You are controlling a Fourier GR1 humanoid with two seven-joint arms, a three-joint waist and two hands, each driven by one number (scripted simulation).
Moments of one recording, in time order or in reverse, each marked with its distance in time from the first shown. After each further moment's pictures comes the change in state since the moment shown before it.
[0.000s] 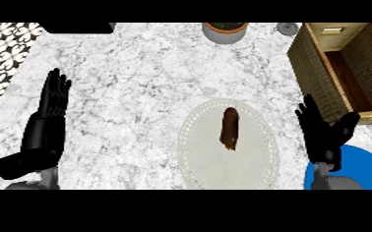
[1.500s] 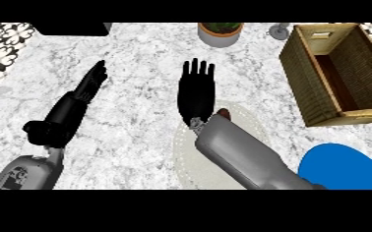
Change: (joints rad) left arm -0.169 0.106 -0.104 0.109 0.027 -0.283 0.152; right arm -0.774 0.190 0.742 0.289 1.244 0.320 0.861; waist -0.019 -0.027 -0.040
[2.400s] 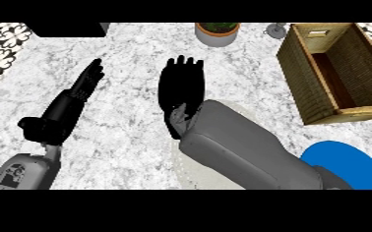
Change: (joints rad) left arm -0.006 -0.005 0.035 0.029 0.004 -0.025 -0.011; right arm -0.163 -0.016 -0.051 -0.206 -0.439 0.352 0.216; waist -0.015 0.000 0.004
